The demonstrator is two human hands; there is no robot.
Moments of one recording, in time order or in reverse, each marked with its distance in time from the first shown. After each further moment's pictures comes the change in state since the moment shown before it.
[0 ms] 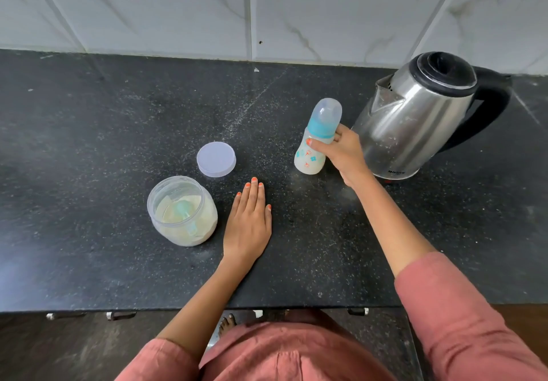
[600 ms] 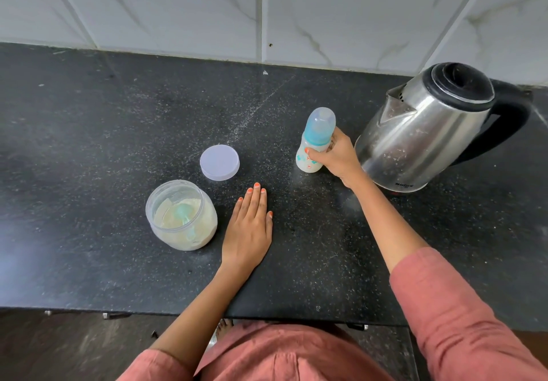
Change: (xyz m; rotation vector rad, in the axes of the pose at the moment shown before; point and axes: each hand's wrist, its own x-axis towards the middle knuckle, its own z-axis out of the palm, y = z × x) left_hand 0.000 0.002 -0.002 0.003 0.006 -0.004; right_hand 0.025 0.009 0.007 -0.249 -0.128 -0.078
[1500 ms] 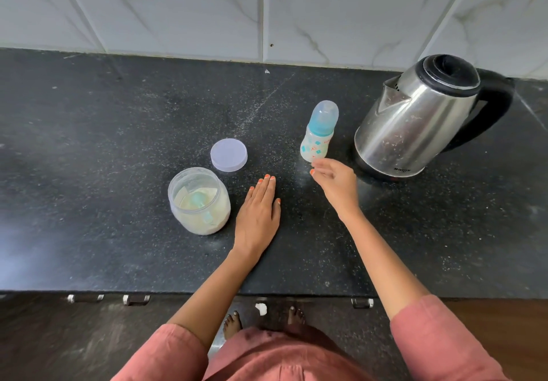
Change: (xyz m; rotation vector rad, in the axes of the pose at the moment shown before) left_hand -0.008 0.003 -0.022 -0.292 0.073 -0.013; right_hand -0.079 0.016 0.035 0.009 0.225 0.065
